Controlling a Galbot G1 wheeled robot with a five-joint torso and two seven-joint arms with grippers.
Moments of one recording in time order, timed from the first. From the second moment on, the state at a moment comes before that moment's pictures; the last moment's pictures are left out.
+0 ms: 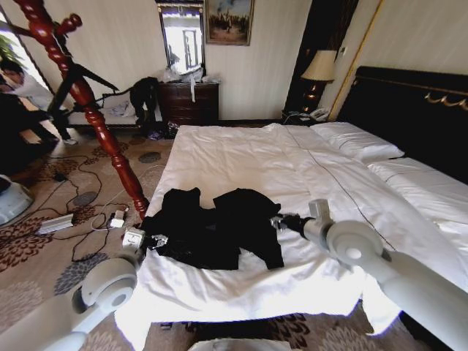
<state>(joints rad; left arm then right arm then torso) 1.31 -0.61 -0.34 -2.36 -0.96 0.74 -0.82 -0.65 0.55 0.12 2.15 1.41 -0.73 0.50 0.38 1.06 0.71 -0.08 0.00</state>
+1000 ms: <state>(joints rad) 1.43 -0.72 -0.36 -2.36 -0.82 0.74 -0.79 0.04 1.23 -0.53 0.87 0.36 -0.40 -0.69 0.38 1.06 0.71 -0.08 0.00</state>
